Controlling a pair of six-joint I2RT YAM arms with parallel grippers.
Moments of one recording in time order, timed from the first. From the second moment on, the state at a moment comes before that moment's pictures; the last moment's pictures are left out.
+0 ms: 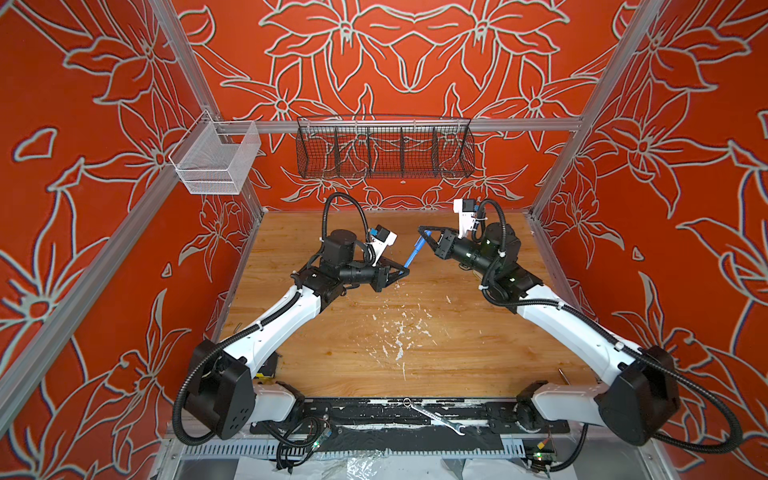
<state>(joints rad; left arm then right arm) -0.42 1.36 1.04 -0.07 0.78 -0.22 0.51 1.29 1.03 0.22 -0.39 0.72</state>
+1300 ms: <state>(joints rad) -0.38 1.19 0.81 0.11 0.67 -0.29 0.57 1.09 1.04 -0.17 -0.44 0.60</state>
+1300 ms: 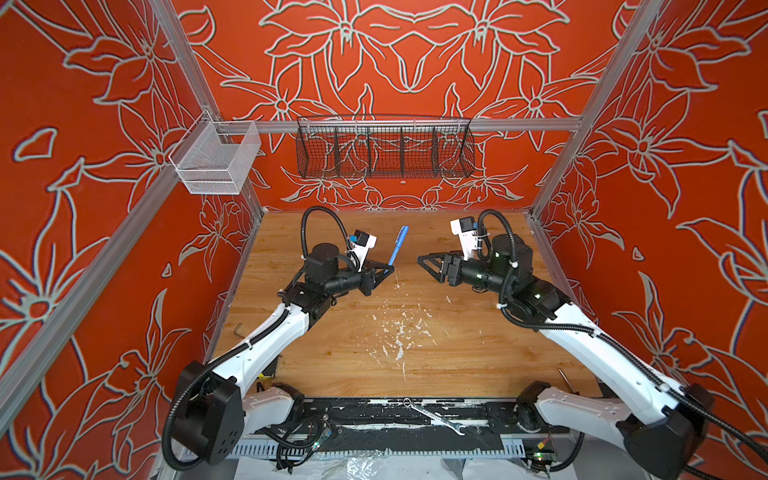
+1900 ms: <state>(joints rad) -0.47 1.04 0.75 0.06 0.67 -0.32 0.56 1.22 1.04 -0.03 -0.57 0.60</state>
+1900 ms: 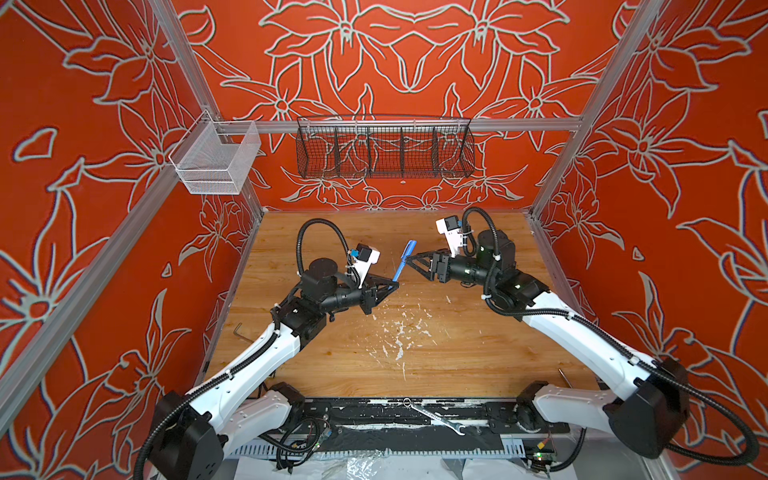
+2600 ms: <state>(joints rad) -0.50 1.05 0.75 0.03 0.68 -0.31 0.55 1.27 1.15 -0.03 -0.59 0.57</state>
